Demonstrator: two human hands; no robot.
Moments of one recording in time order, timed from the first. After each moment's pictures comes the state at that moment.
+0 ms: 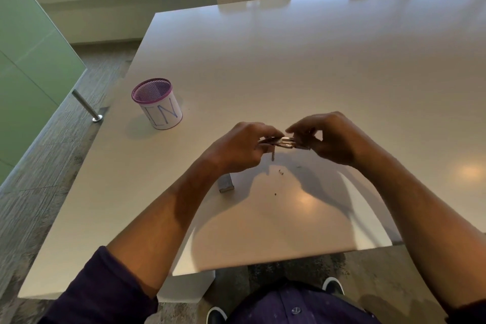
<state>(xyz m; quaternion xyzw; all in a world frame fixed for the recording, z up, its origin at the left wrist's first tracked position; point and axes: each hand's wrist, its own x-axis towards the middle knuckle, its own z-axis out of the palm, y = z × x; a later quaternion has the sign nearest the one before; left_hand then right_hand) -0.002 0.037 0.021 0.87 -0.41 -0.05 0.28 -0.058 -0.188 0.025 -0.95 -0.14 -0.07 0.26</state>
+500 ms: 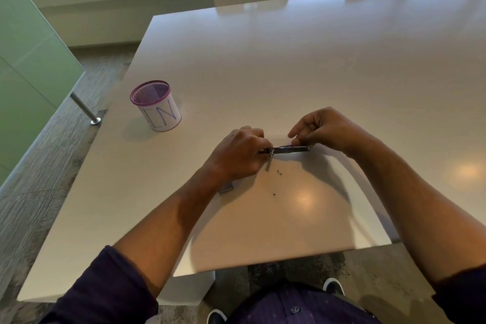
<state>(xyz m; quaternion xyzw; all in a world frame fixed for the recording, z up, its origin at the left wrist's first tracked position) -0.004 0.039 0.000 0.88 -0.44 0.05 0.18 -0.034 -0.202 0.017 -0.87 0.00 0.08 0.49</state>
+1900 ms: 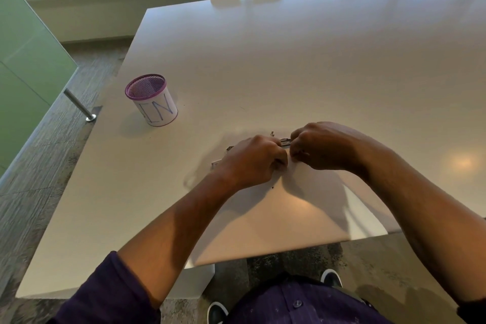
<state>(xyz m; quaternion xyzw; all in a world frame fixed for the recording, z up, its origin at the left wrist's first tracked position) -0.036 0.024 0.008 0.85 -0.48 -0.02 0.20 -0.067 -0.173 0.031 -0.96 -0.26 0.06 0.00</state>
